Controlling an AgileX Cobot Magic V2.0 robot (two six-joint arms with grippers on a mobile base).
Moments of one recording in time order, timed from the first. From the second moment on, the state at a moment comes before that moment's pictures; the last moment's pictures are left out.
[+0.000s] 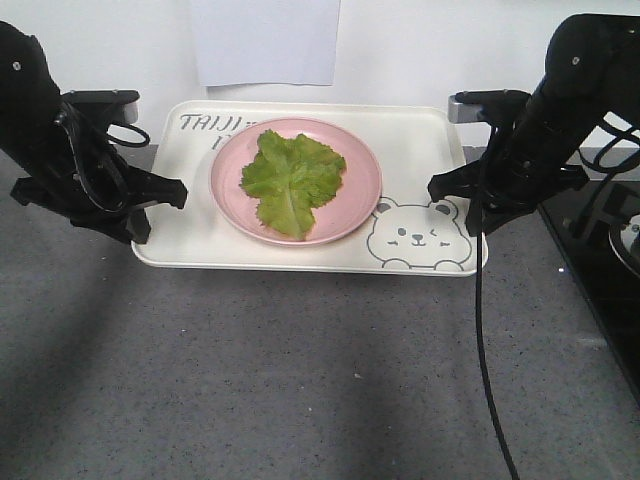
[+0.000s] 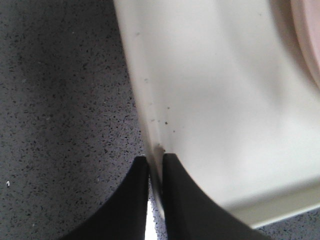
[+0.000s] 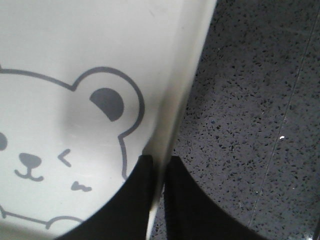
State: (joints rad) left arm -0.24 1.73 -1.58 -0.12 1.18 -0.07; right arm 0.18 1.88 -1.73 0.11 1.25 -0.05
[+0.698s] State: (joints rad) left arm -0.24 1.73 -1.58 -0.12 1.18 -0.07; right arm 0.18 1.88 -1.73 0.11 1.25 -0.05
